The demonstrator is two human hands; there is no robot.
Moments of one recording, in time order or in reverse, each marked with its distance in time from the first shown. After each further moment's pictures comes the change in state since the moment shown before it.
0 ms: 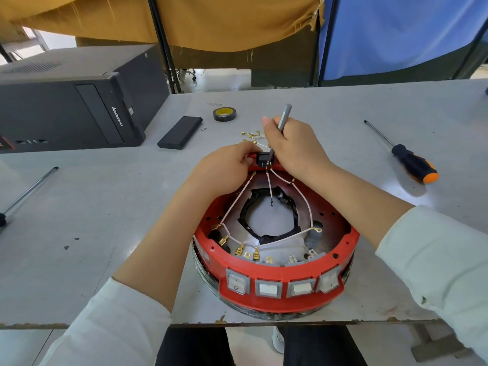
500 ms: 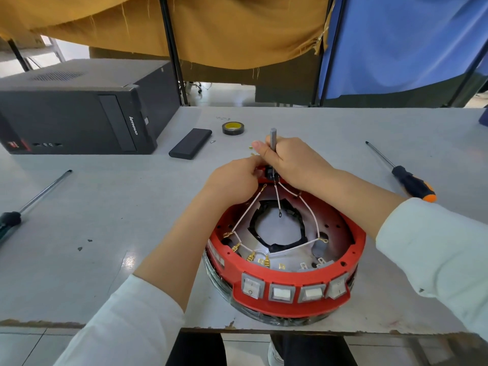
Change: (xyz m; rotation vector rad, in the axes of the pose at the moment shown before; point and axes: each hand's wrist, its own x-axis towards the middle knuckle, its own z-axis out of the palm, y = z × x) left_hand -0.002 0.001 -0.001 0.031 -0.015 -0.013; right_hand 0.009 -0.014 -0.005 -0.248 -0.283 -0.136
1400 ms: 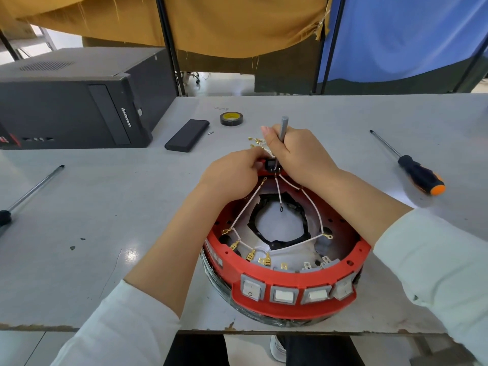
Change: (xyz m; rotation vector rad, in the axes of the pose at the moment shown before) left_hand 0.003 -0.003 0.003 -0.004 0.039 0.024; right_hand -0.003 0.010 0.010 0.072 0.181 0.012
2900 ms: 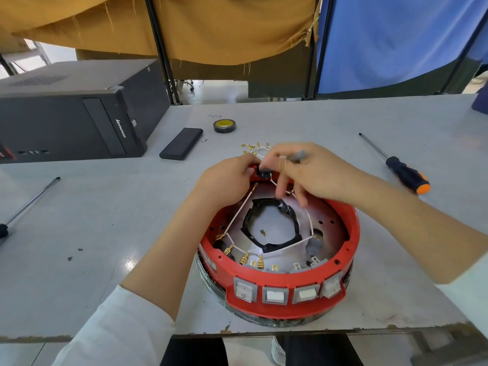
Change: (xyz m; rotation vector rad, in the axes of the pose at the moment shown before) left_hand -0.001 0.002 -0.002 0.002 -0.016 -0.018; right_hand -0.034 -0.023 -0.049 0.352 -0.341 0.195
